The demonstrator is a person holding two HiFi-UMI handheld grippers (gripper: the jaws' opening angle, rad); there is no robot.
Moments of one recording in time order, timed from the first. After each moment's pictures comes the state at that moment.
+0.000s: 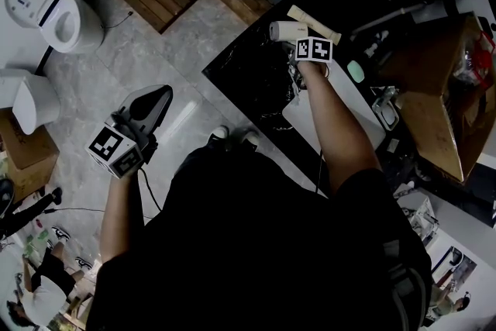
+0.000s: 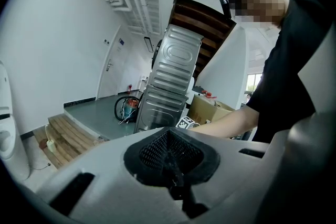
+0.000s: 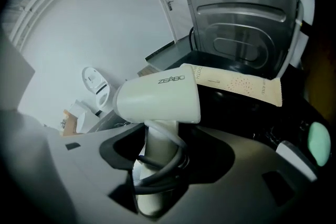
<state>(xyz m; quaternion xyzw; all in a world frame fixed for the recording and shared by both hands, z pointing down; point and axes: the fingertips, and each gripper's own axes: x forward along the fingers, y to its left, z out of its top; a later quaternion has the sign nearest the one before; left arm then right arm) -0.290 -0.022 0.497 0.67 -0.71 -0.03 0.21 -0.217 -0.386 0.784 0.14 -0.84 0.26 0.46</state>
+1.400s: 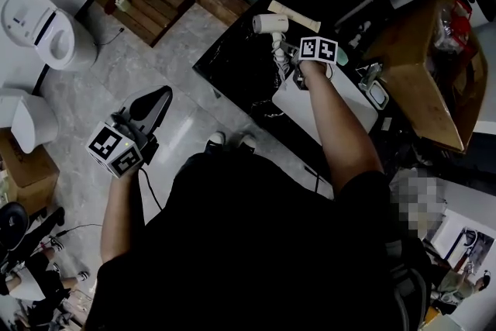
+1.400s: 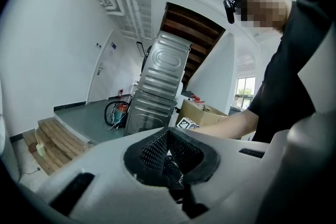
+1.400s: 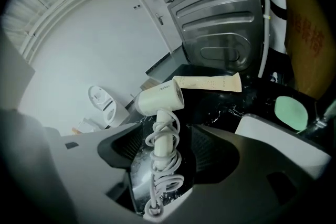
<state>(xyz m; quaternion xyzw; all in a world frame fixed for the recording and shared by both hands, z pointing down) -0.236 -0.011 0.467 0.70 -0.69 -0.05 0.18 -0.151 -0.380 0.725 0.15 -0.85 0.33 0.39</state>
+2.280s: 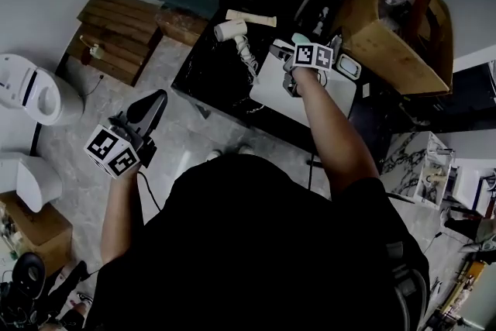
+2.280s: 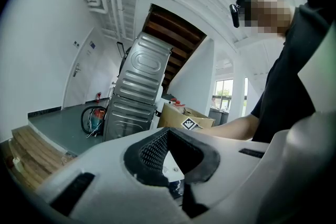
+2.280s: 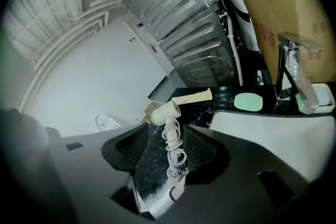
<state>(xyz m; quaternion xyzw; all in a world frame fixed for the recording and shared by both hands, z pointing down) -0.200 -0.034 0.428 0.78 -0.61 -0.05 0.14 -0.058 -0.365 0.627 0.20 -0.86 0.39 0.25</state>
